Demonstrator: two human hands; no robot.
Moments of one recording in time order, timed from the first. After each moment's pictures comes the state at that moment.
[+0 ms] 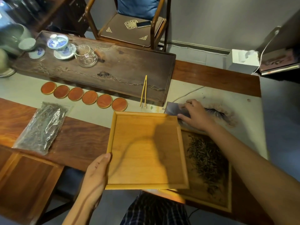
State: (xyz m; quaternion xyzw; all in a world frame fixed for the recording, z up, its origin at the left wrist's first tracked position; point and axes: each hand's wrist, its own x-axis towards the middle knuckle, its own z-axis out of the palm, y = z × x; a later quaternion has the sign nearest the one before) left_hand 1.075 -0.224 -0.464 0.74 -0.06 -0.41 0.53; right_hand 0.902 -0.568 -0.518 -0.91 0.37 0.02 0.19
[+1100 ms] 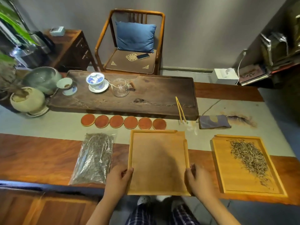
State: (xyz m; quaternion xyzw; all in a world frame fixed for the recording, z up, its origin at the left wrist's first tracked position) left_hand 1.291 -0.151 -0.486 0.83 -0.39 -0.31 0.27; right_hand 1.035 -0.258 -0.476 -0.70 0.63 -0.10 0.31
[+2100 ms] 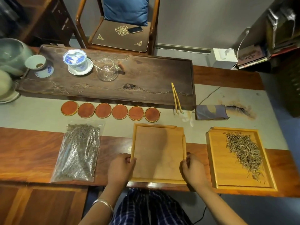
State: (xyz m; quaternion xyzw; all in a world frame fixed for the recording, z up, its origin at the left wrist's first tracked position) left_hand 1.269 -0.205 -0.537 0.85 -0.39 -0.30 0.20; right_hand 1.021 -0.297 -0.529 -0.69 0.66 -0.03 0.31
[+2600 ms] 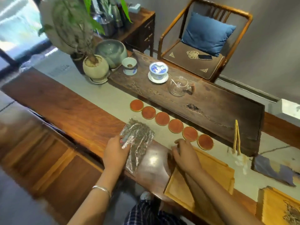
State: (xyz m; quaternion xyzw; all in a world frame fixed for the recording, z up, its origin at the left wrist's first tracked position) left_hand 1.412 -0.135 -0.499 0.94 -0.17 -0.13 0.26; right_hand 1.241 -0.324 -0.492 -0.88 0.37 0.00 0.28
